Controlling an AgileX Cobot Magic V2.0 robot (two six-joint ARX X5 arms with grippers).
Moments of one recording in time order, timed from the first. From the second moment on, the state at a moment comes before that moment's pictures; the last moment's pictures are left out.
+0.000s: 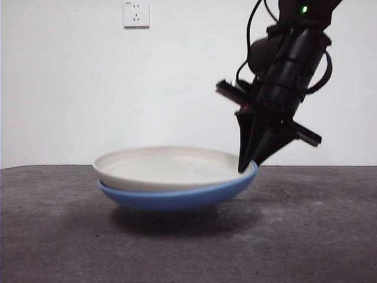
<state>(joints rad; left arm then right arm) -0.60 0.54 1.42 -1.31 0.29 0.03 0.38 1.90 1.44 -0.91 -0.46 0.24</state>
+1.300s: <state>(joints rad) -0.60 0.54 1.42 -1.33 0.29 0.02 0.36 1.46 1.48 -1.20 -0.20 0.17</state>
